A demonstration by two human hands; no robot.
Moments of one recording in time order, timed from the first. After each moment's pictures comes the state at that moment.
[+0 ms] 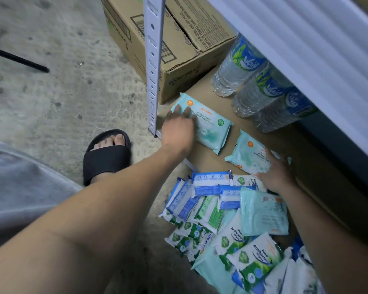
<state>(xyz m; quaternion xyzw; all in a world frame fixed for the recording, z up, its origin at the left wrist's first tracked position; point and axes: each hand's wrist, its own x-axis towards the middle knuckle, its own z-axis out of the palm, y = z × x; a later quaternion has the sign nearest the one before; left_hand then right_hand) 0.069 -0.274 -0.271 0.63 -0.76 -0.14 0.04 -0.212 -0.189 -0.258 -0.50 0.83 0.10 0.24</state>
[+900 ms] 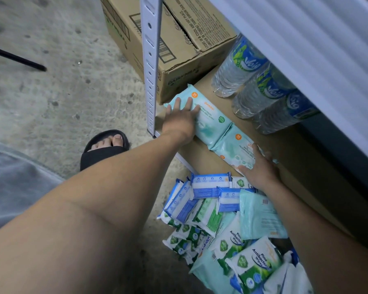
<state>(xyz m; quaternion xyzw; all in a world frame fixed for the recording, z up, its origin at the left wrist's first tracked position) 0.068 -0.312 -0.287 0.60 -0.77 -0.23 -0.04 -0.174 -0.202 -0.265 -0.51 0.82 0.08 0.25</state>
